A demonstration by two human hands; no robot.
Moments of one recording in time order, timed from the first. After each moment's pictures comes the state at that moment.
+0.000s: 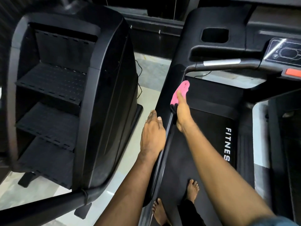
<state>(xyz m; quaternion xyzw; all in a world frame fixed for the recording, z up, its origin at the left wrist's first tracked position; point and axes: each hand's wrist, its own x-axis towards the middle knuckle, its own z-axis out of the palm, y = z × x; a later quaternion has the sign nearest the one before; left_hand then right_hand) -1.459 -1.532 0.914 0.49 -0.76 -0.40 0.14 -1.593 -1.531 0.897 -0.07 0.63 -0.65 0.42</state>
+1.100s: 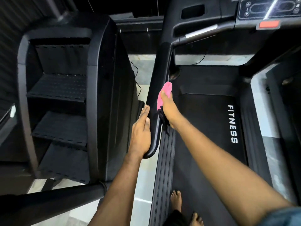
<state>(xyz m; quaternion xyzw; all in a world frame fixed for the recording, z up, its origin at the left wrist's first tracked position) -1.339 -1.474 0.893 0.35 -0.77 -0.48 0.22 -1.493 -1.451 0.888 -0.16 0.65 -0.62 0.41</state>
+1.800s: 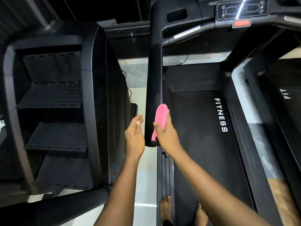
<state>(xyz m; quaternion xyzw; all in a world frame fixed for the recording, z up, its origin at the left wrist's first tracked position) -1.279 -1.474 0.900 0.38 -0.72 -0.53 0.23 -1.357 -1.378 0.904 -0.15 0.80 -0.51 0.30</state>
